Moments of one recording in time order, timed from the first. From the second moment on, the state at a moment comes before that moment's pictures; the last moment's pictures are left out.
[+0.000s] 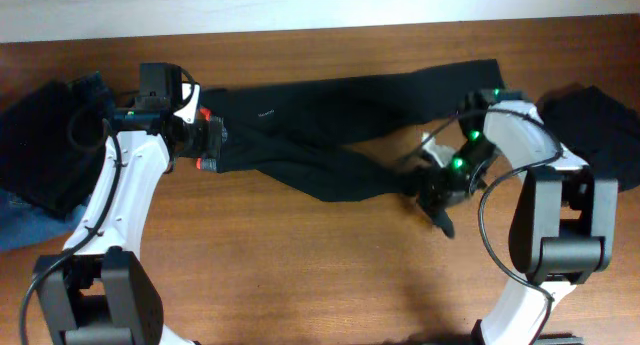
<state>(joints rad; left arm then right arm) -0.02 1.75 1.40 -0.80 -0.10 0.10 -0.04 1.99 1.44 -1.38 -0.39 -0.45</state>
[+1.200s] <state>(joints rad) -0.02 1.75 1.40 -0.80 -0.10 0.10 -0.27 1.99 1.46 -1.35 -0.11 0.00</state>
